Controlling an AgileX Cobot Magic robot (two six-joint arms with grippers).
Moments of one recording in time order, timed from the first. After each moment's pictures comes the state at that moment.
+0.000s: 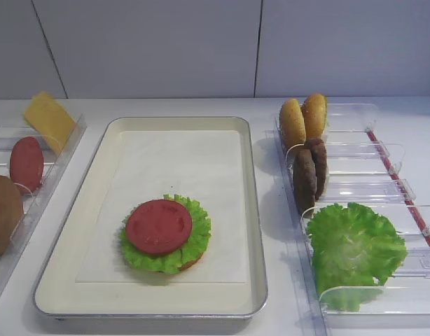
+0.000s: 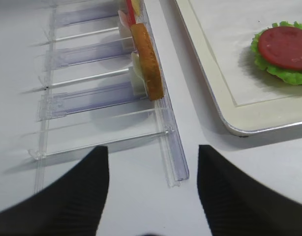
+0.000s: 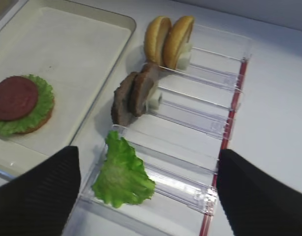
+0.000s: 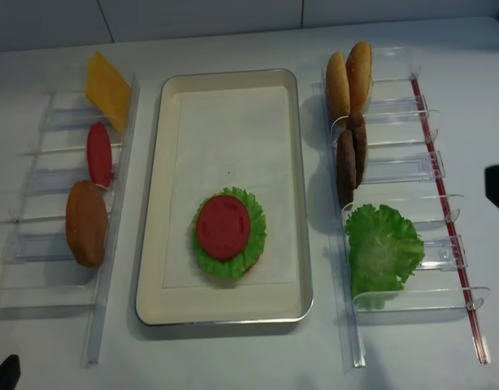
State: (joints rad) left arm -0.18 -0.02 -0.49 0.09 1.19 -0.04; right arm 0.14 0.64 -0.86 0.27 1.02 -0.24
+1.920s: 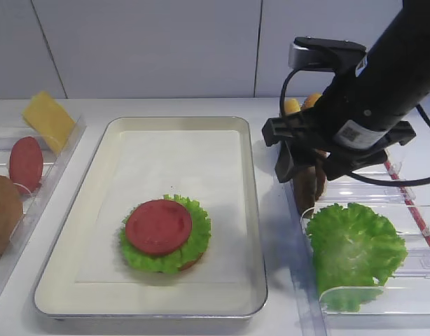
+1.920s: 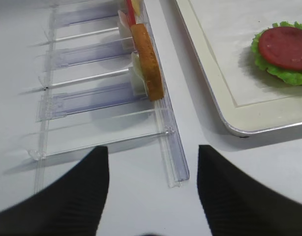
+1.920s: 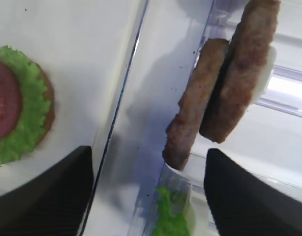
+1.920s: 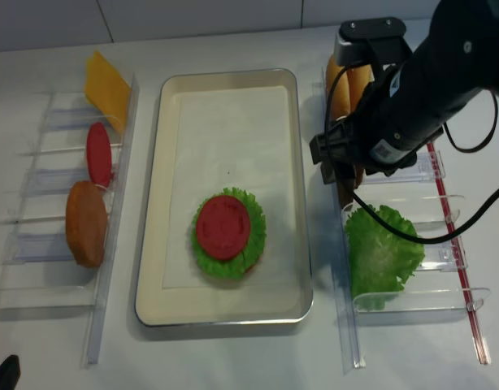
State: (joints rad) left arm -0.18 -0.02 -0.49 0.09 1.19 -0.04; right arm 0.43 1.50 -1.06 0.27 0.86 0.06
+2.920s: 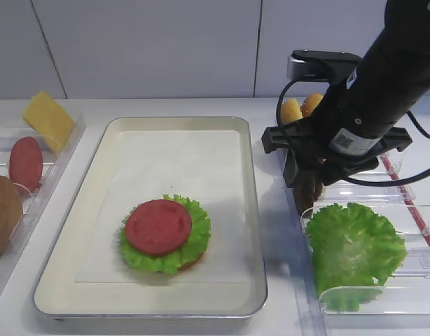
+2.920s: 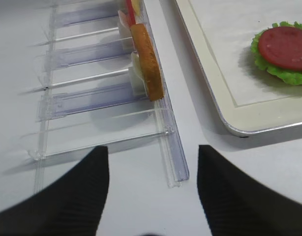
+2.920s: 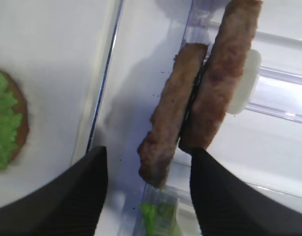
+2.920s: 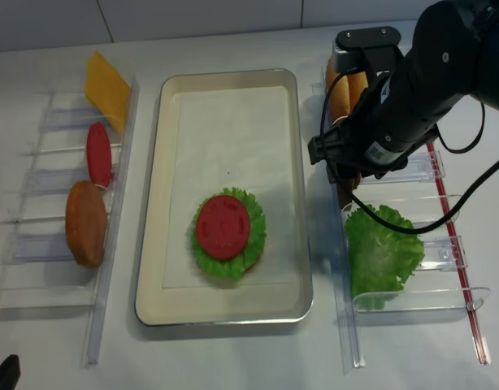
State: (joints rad) left arm -0.18 -0.02 -0.49 0.09 1.19 -0.04; right arm 0.43 1.56 -1.06 0.23 0.83 0.11
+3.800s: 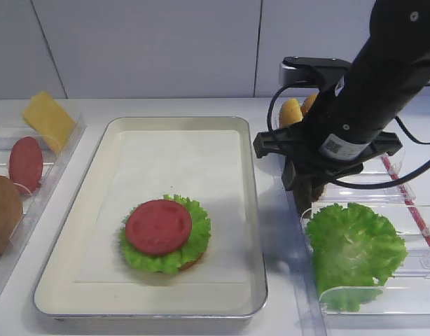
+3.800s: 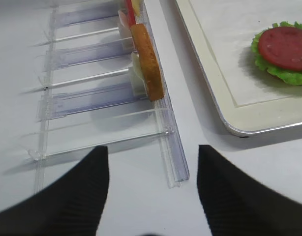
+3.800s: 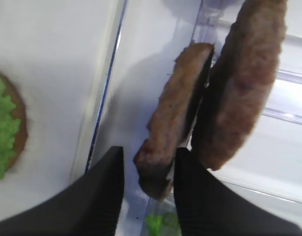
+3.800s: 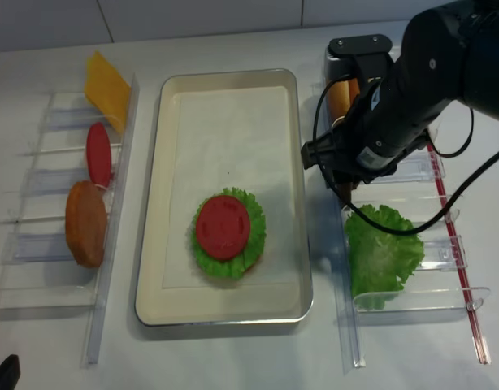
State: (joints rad) left arm -0.18 -0.02 -0.49 0.09 1.19 -0.04; right arm 0.45 1.59 -1.07 0.22 0.81 0.14
